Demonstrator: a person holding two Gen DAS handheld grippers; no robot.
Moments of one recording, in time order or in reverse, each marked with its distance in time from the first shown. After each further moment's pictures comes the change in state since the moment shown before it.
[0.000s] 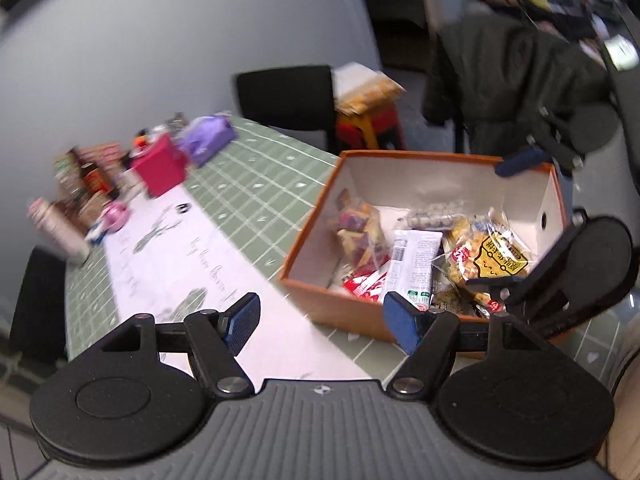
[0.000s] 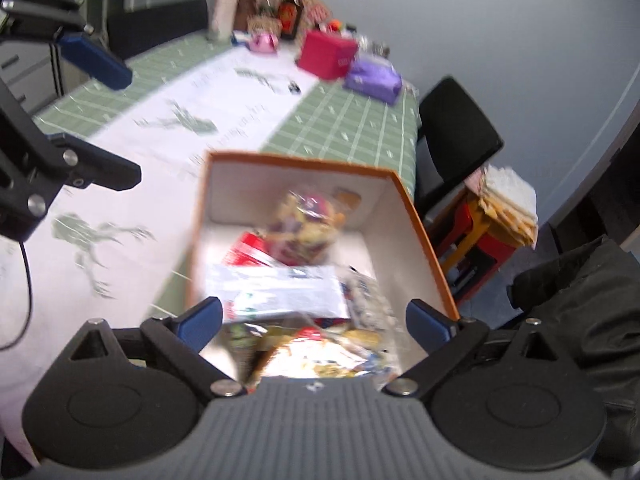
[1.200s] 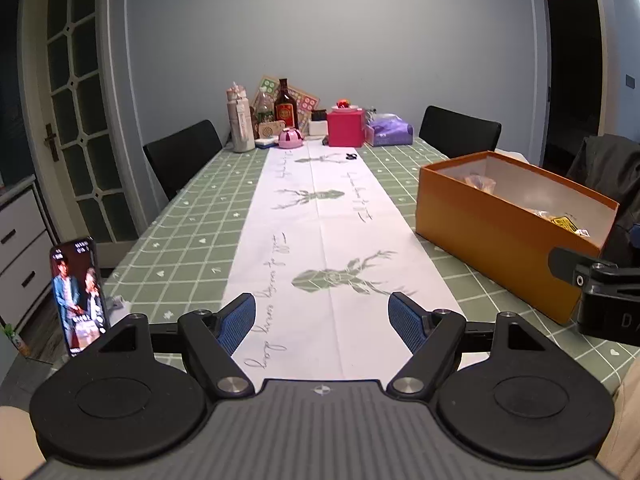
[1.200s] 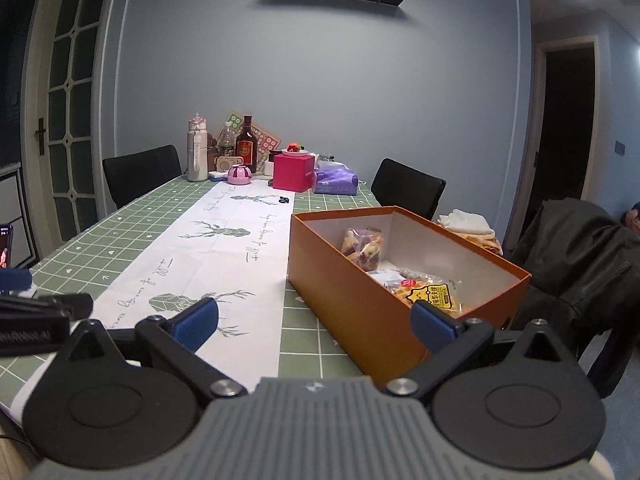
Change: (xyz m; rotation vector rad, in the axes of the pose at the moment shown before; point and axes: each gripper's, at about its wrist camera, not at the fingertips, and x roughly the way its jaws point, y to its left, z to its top) left arm -0.099 -0.034 -0.225 -0.575 -0.191 0.322; right arm -0.109 0.165 -0.129 0.328 -0.398 -0.157
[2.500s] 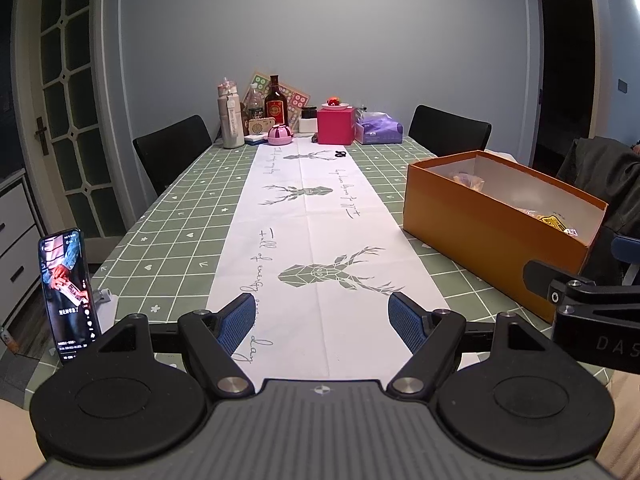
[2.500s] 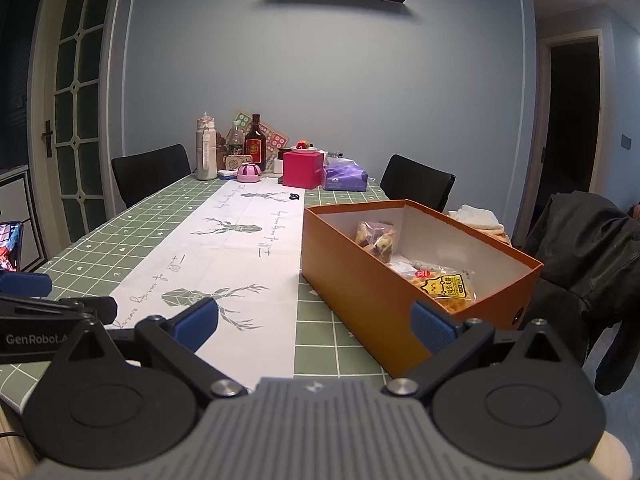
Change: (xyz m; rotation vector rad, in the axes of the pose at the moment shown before) left arm -0.004 -0.002 -0.004 -0.002 0.003 -0.026; right arm -0.002 0.009 -0.009 0.003 0.011 0.028
